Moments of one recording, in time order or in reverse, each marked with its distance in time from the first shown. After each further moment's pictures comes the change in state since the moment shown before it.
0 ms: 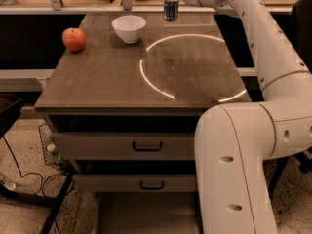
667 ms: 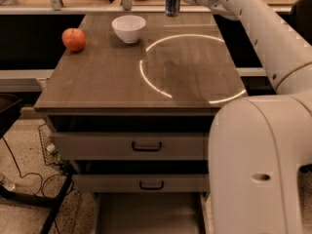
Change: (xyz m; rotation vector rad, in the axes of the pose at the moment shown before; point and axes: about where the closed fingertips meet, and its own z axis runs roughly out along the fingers) arm -0.017 -0.001 -0.003 0.154 -0.058 -0.037
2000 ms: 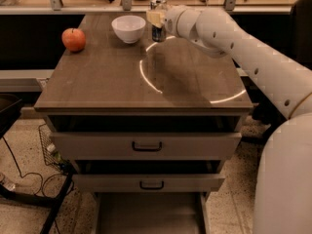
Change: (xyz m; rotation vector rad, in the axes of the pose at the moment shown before) arm 0.069 0.067 -0.005 -0.015 -0.035 -0.053
